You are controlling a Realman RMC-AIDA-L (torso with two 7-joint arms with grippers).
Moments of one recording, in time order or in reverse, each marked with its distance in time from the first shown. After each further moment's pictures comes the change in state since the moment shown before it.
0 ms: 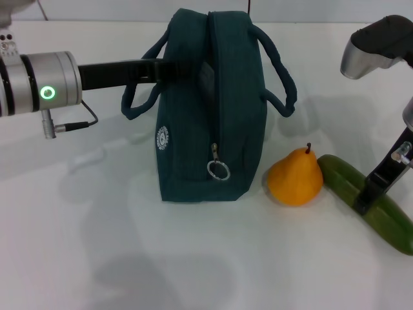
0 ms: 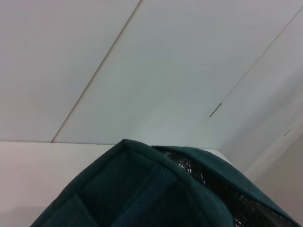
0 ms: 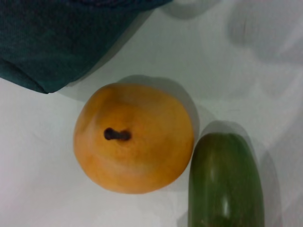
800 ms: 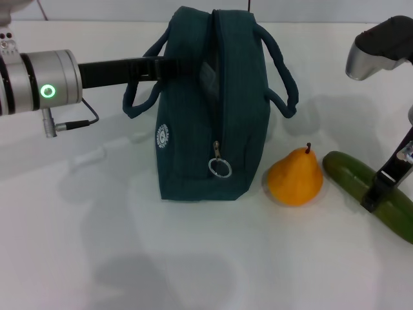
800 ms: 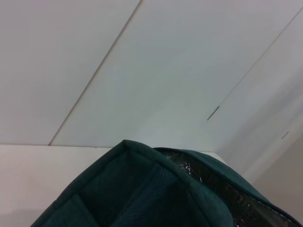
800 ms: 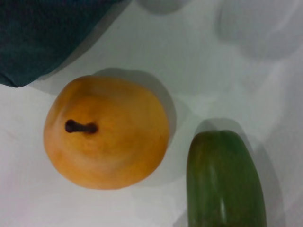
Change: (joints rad) left arm 0.000 0.000 0.001 0.000 -0.012 0.000 0.000; right arm -0.001 -0.003 0.000 0.012 -0.036 0.020 0.005
